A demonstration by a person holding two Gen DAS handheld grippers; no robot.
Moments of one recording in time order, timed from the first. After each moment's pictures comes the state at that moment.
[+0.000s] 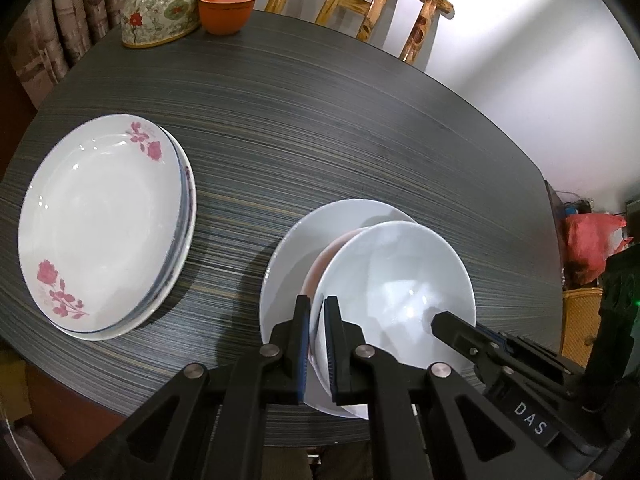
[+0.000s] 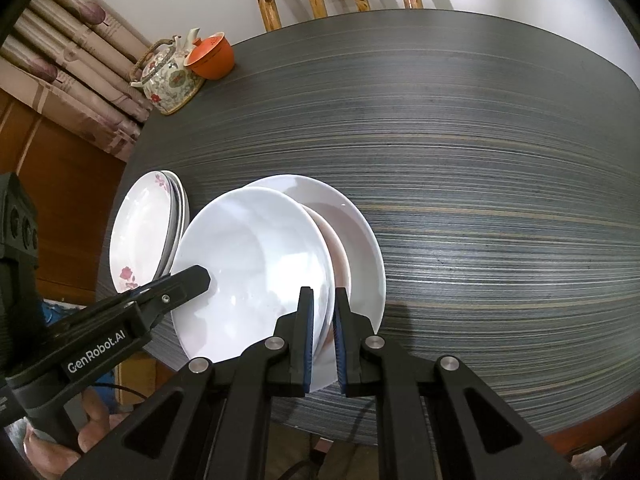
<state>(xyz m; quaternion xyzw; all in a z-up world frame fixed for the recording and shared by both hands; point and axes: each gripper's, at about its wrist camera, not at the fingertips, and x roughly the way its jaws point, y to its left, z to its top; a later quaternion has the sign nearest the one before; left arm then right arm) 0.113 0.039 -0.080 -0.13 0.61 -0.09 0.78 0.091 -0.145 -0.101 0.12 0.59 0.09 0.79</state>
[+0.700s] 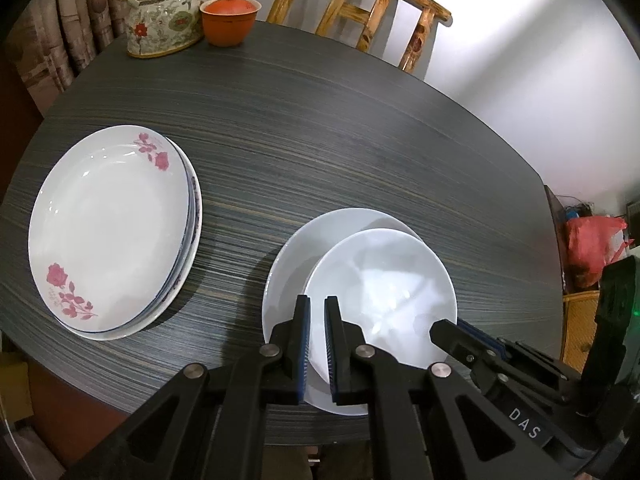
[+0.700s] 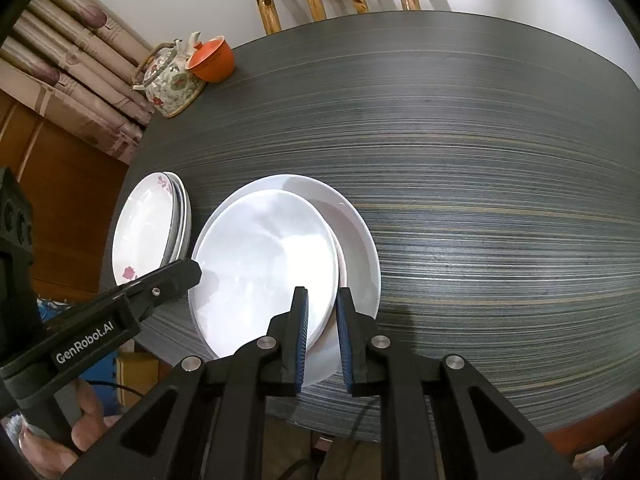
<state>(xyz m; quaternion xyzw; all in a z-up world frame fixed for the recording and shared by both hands) 0.108 0.037 -0.069 -0.13 0.60 -0.09 0.79 0.086 -0.151 -0.096 0.12 0.59 0.09 0.80</state>
